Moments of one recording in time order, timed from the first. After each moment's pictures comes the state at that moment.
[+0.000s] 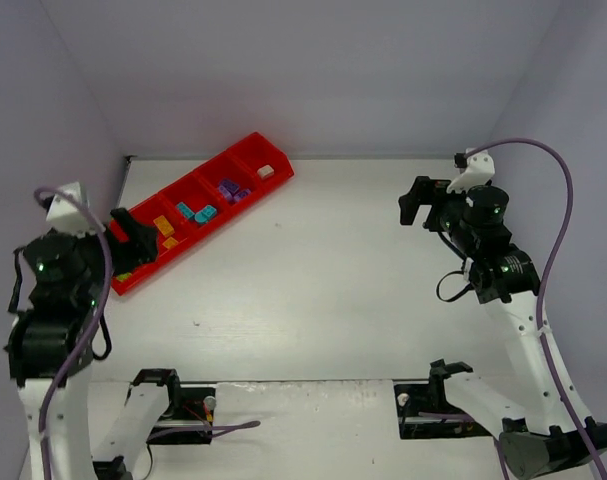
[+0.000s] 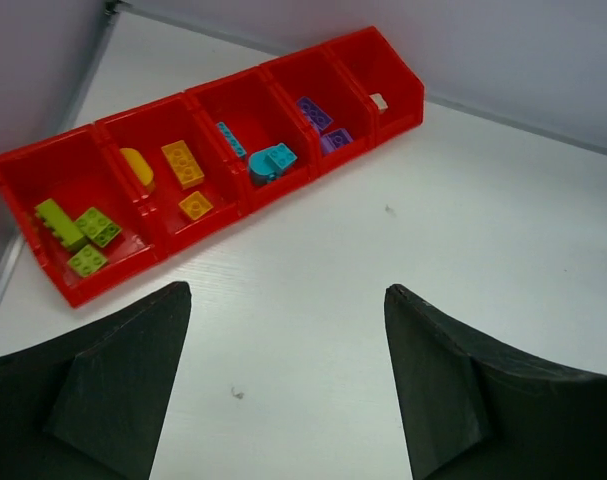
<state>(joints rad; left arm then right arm) 0.02 0.81 1.40 -0.92 0.03 -0.30 0.20 0.96 1.14 -0.45 0.03 0.19</state>
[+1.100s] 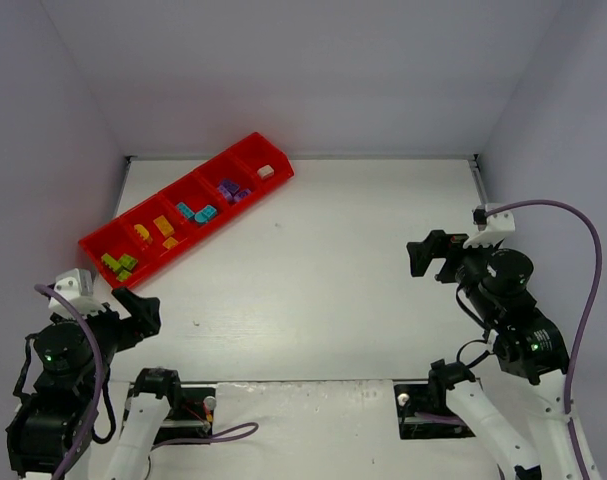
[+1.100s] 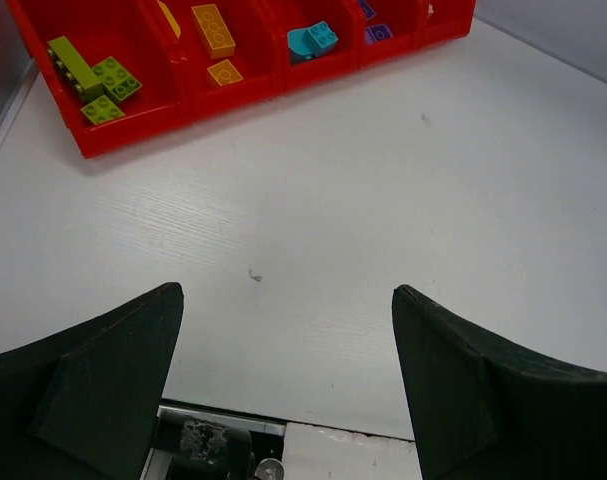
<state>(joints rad) -0.06 0.36 1.16 -1.20 -0.11 -0.40 0.28 0.60 0.99 -0.65 0.06 0.24</state>
